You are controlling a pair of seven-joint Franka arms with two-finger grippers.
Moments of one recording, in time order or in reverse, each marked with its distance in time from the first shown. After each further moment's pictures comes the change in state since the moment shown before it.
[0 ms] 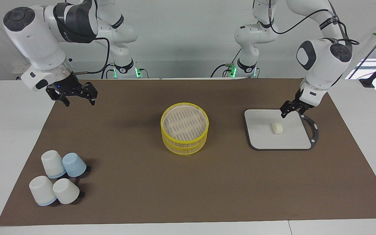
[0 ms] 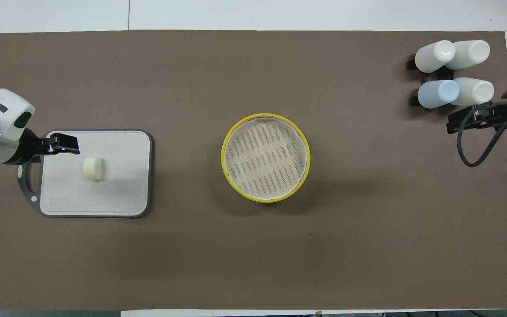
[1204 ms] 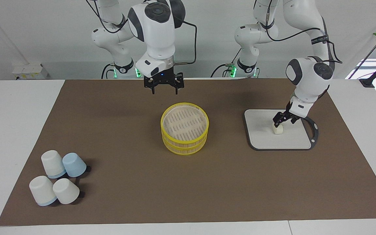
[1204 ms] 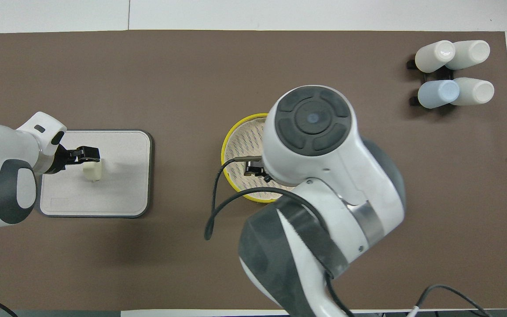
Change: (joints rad) left arm 0.002 0.080 -0.004 -0.149 0.000 0.256 0.000; right arm 0.610 0.164 0.036 0.091 0.038 0.068 0.738
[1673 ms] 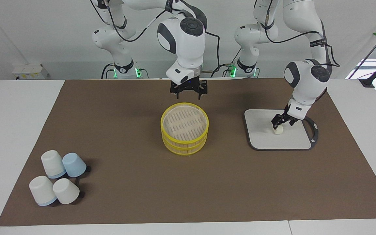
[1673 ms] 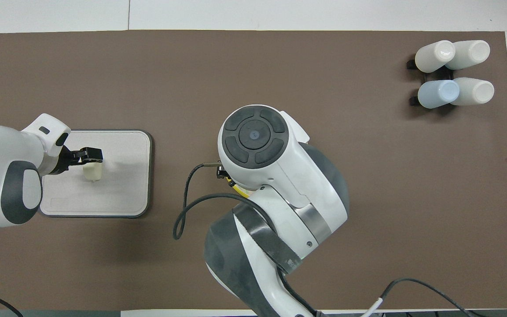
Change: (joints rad) left arm -0.005 0.036 -0.006 -0.039 0.000 0.060 0.002; right arm 0.085 0.167 -0.001 0.101 0.003 0.063 0.164
